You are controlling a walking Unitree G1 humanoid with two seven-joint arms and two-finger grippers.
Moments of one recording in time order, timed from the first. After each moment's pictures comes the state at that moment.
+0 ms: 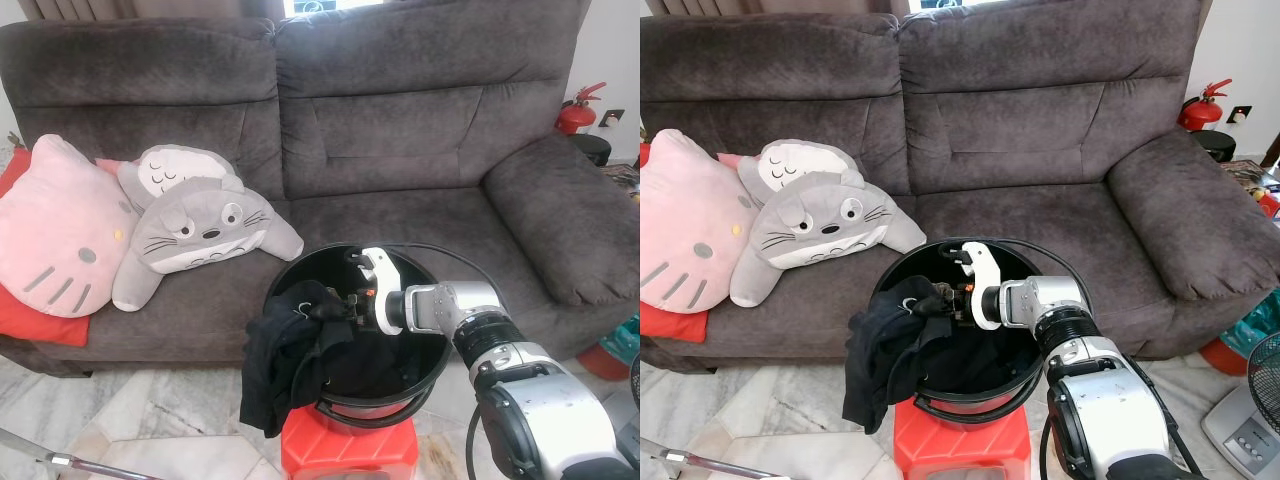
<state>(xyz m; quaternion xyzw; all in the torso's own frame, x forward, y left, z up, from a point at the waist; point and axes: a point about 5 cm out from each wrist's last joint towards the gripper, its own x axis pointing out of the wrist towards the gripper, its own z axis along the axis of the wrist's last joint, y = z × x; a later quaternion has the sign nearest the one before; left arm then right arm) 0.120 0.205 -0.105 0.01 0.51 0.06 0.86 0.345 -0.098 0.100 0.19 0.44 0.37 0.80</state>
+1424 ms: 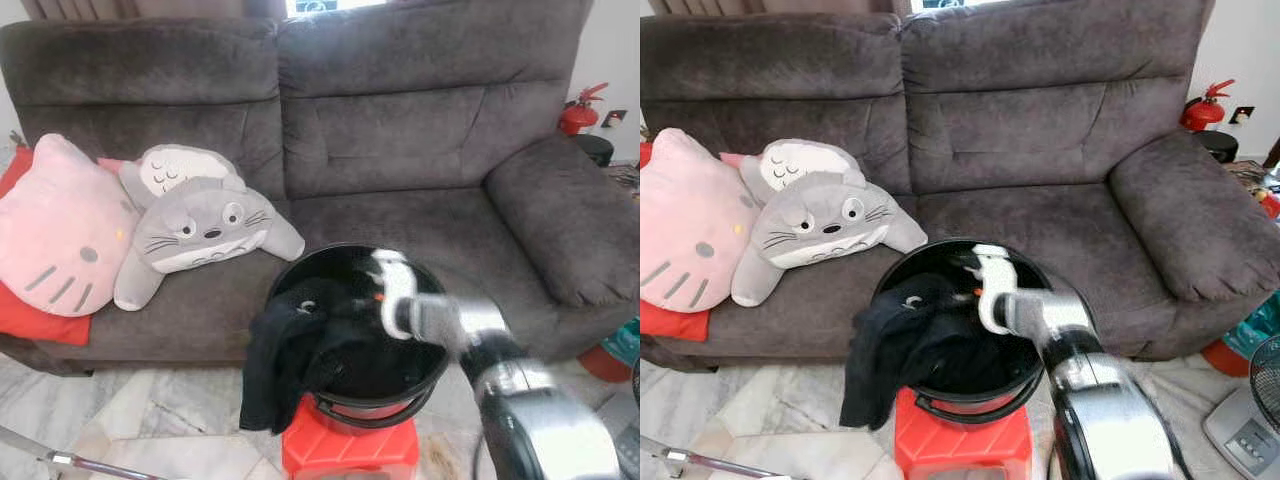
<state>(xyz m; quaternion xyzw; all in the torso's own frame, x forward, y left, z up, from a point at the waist) 0.121 0.206 -0.104 0.01 0.51 0.05 0.86 0.347 -0.126 0.077 0.13 0.37 0.26 0.88</state>
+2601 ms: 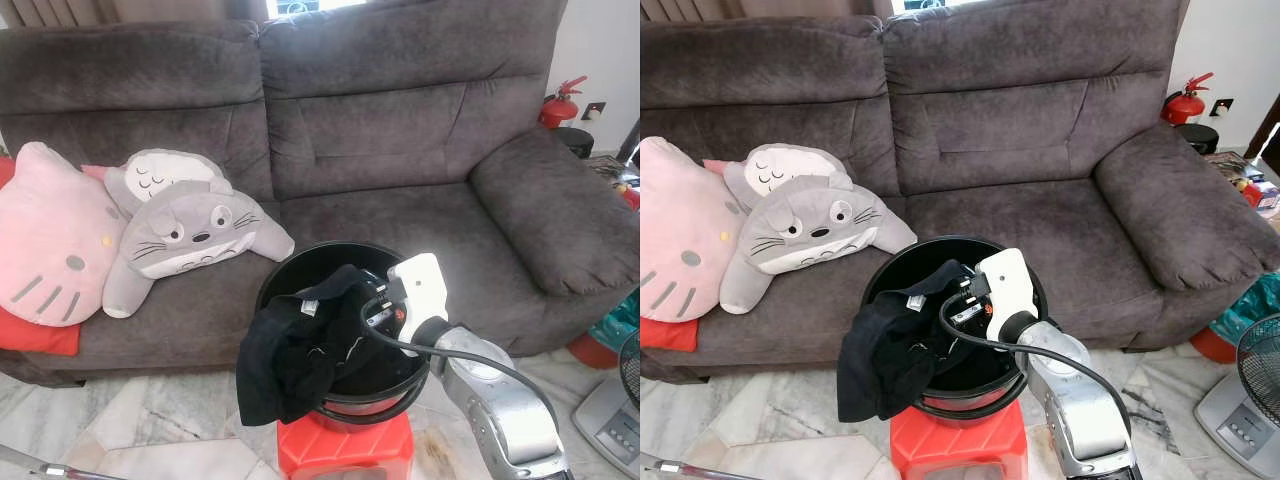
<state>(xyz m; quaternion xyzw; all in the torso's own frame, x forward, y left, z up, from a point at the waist) 0.117 0.209 -0.105 0.01 0.52 0.05 0.85 0.276 -0.111 0.132 -0.03 0.11 0.27 0.96</state>
